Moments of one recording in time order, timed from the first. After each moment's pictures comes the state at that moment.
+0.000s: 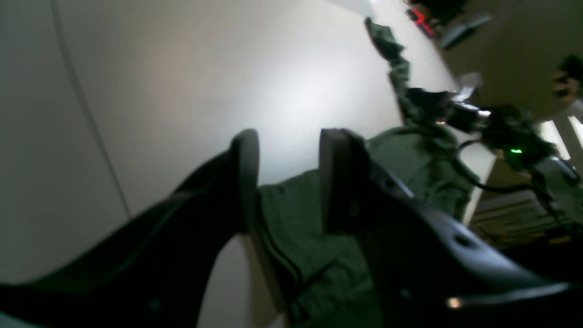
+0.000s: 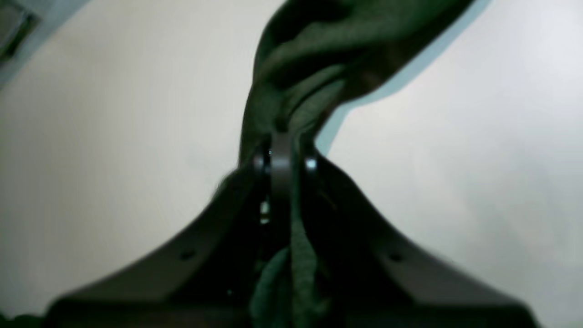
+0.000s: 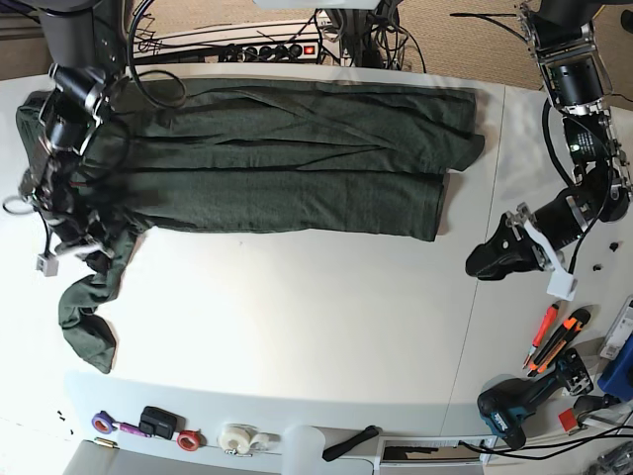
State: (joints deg) left arm -8.9 -18.0 -20.3 75.1 -70.0 -43.2 65.0; right arm 23.7 26.5 36.8 39.3 23.3 38.9 -31.2
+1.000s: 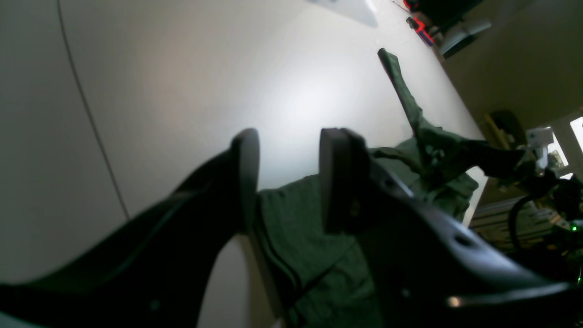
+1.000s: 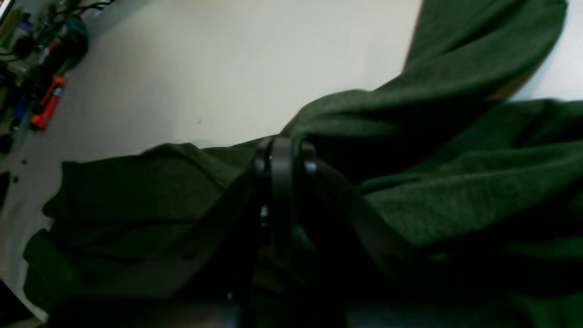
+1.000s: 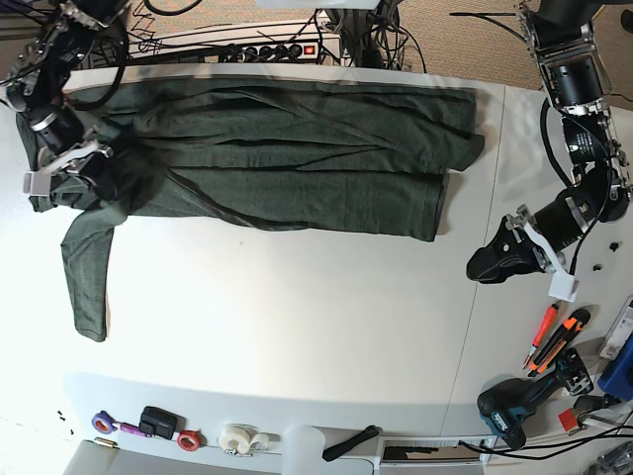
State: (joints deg) left arm -8.9 -17.8 -20.3 75.1 -70.7 -43.1 64.6; right arm -10.5 15.3 46.2 91.0 57.0 39.3 -60.0
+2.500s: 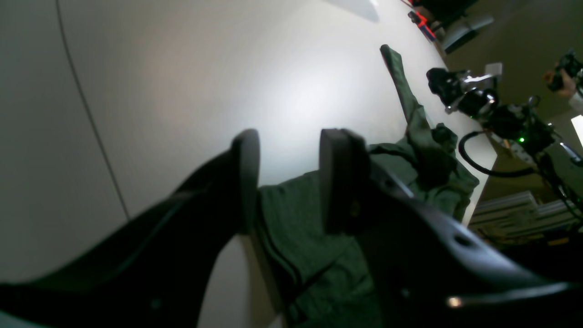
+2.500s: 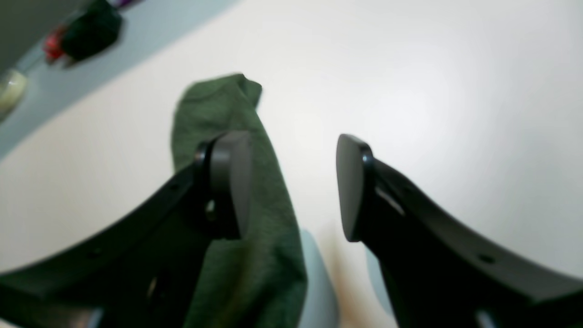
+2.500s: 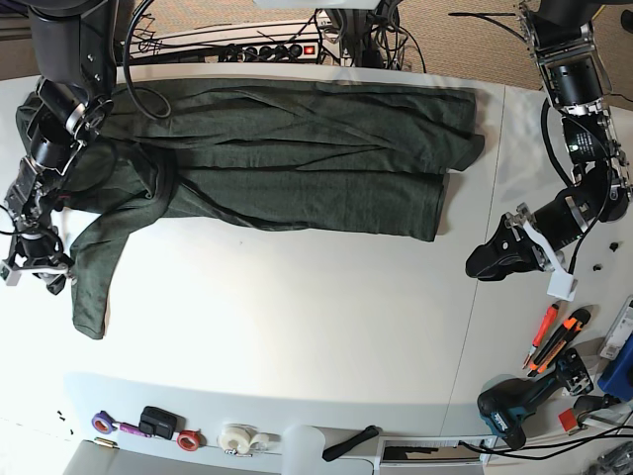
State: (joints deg) left arm -8.9 -17.9 -20.3 75.1 -70.6 -43.1 65.5; right arm 32.4 29.2 38.6 26.8 5.2 22.8 -6.6
